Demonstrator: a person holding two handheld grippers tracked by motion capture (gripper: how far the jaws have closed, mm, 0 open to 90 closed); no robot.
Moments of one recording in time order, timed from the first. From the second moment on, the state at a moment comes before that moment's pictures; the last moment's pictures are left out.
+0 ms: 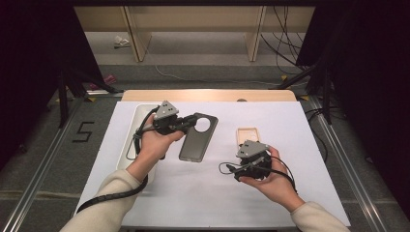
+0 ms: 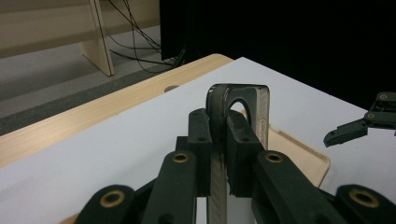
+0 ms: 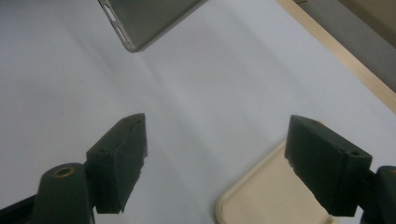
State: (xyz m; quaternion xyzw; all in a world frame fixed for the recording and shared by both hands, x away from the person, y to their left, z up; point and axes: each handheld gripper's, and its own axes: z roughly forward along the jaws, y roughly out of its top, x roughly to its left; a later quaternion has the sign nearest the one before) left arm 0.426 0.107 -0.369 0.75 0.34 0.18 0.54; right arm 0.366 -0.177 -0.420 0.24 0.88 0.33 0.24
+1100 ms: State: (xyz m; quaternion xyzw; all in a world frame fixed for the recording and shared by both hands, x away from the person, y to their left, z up) left arm 0.433 0.156 -0.351 0.69 0.33 0.20 0.61; right arm 0.373 -0.199 -0.419 0.29 0.85 0.37 0.23
